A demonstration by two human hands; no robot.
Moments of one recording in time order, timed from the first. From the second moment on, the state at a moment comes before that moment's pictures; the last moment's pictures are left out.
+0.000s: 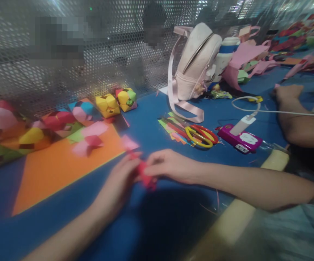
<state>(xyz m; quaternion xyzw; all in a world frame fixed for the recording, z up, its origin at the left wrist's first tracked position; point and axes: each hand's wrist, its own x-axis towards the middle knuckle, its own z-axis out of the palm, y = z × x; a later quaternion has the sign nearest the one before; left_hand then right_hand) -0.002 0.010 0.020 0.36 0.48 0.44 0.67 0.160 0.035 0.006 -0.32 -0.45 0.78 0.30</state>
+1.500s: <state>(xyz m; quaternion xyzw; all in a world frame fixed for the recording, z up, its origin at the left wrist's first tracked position) -0.002 0.011 0.022 0.30 0.52 0.42 0.68 0.156 0.041 0.007 -0.33 -0.45 0.77 0.32</state>
